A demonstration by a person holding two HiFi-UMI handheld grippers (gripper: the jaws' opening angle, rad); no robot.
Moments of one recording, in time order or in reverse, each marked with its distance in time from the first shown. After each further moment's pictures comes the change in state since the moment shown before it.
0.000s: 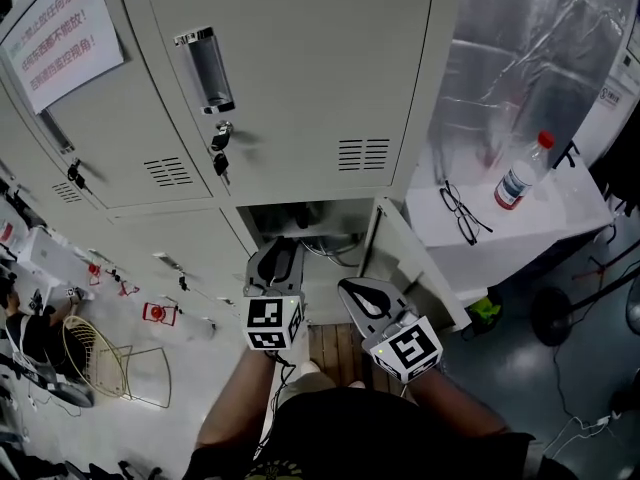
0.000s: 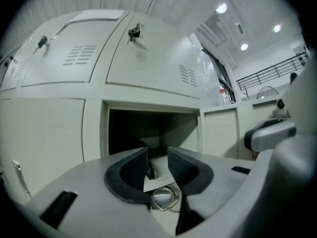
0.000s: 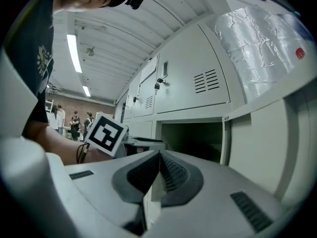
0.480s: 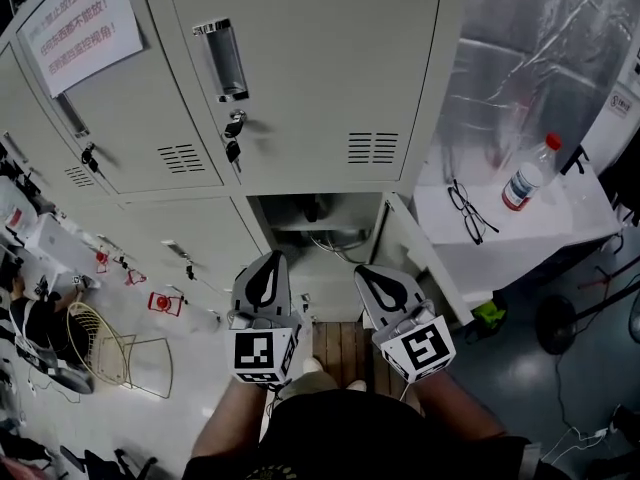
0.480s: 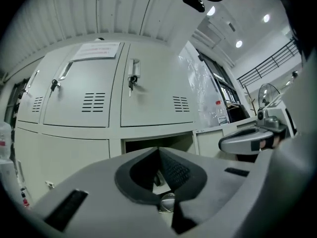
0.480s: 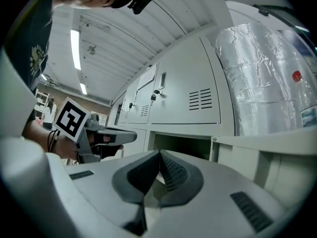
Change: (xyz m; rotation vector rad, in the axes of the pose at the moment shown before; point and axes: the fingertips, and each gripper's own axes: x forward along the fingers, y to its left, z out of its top) left arm -0.079 -0.006 0.054 0.068 -0.097 0.094; right arm -0.018 -0.012 0.034 -0.058 -0.064 -0.075
